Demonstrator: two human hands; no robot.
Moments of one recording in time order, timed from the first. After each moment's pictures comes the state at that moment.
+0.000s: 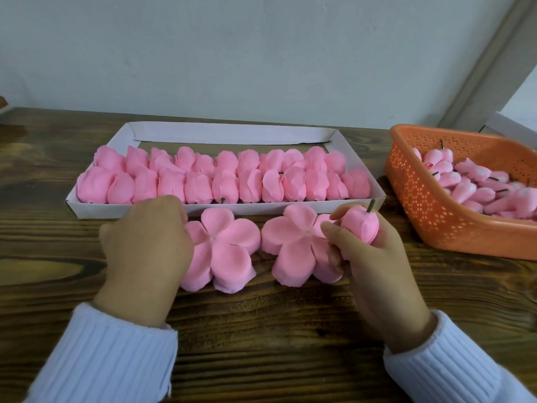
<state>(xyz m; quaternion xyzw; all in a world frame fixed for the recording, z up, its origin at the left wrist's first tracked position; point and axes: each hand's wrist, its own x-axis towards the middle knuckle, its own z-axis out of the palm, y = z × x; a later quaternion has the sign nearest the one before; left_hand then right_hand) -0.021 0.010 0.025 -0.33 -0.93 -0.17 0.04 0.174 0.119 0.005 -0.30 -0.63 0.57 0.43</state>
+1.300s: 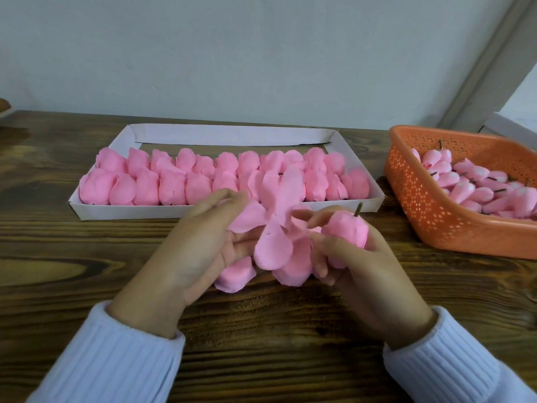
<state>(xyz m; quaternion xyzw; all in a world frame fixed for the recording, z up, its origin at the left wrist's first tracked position) 0.013 0.022 0.034 -0.25 -0.49 -0.68 -0.49 0.177 0.115 0.010 -0.20 -0.62 0.69 0.32</state>
